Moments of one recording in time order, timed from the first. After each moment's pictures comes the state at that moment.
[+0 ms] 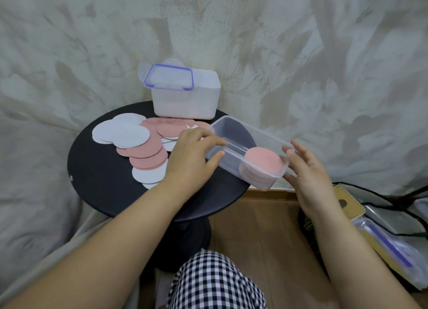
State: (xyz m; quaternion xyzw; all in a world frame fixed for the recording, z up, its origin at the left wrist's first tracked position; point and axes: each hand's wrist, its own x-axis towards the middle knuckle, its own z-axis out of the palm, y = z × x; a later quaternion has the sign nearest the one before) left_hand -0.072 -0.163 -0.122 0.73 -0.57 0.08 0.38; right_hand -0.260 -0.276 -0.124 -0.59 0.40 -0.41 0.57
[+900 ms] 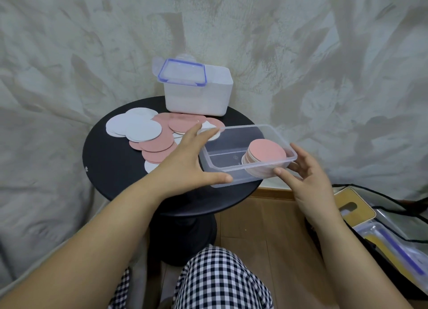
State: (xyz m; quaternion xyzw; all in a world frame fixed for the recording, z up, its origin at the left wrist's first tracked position) left_hand -0.060 -0.122 -0.107 0.73 -0.54 -0.19 0.36; right_hand -0.260 -0.263 -0.141 -0.74 0.36 -0.37 0.43
